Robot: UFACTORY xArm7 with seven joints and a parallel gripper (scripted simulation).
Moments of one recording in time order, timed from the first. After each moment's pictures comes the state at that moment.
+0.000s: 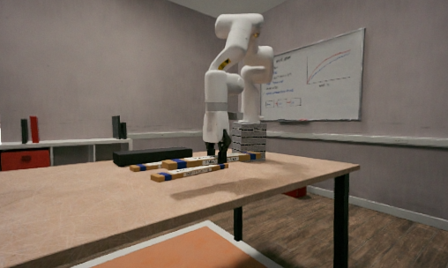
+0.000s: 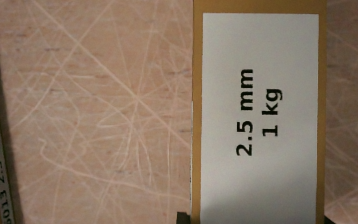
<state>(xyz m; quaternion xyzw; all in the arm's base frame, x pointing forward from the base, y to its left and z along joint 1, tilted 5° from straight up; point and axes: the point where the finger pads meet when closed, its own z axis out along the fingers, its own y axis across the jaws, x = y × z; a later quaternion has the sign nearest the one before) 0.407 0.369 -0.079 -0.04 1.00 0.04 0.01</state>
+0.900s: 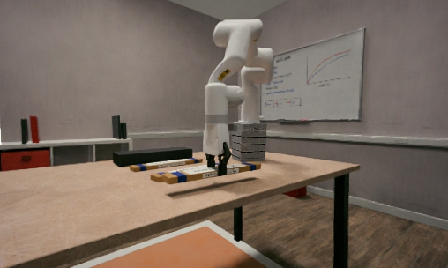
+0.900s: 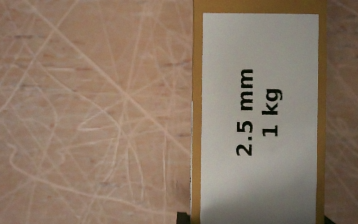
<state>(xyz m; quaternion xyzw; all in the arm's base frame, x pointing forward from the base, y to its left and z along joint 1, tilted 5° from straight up) 0.408 0.373 -0.120 -0.04 1.00 0.04 0.01</state>
